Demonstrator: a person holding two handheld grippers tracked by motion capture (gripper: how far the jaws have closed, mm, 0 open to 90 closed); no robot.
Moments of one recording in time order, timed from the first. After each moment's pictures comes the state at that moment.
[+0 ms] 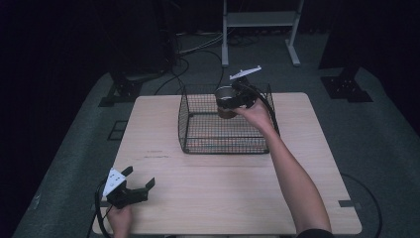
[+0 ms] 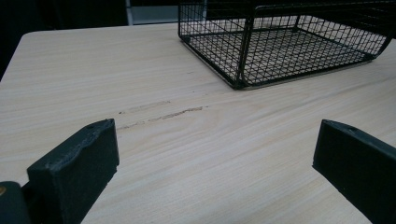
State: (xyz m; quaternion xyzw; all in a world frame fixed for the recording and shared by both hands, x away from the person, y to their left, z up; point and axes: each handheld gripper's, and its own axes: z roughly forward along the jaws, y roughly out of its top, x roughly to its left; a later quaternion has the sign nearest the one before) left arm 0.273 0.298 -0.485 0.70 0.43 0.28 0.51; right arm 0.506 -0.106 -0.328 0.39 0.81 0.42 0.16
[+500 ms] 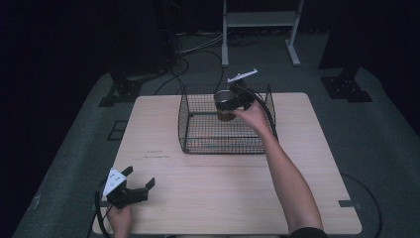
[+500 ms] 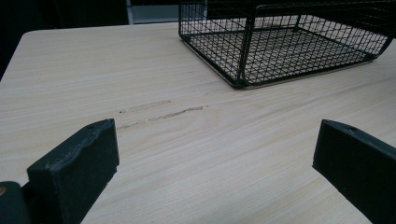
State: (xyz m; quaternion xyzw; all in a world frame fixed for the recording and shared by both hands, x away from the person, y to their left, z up) left arm 0.274 0.298 -0.485 0.69 0.43 0.28 0.51; right arm 0.521 -0.101 -0.349 0.40 0.81 0.41 0.14
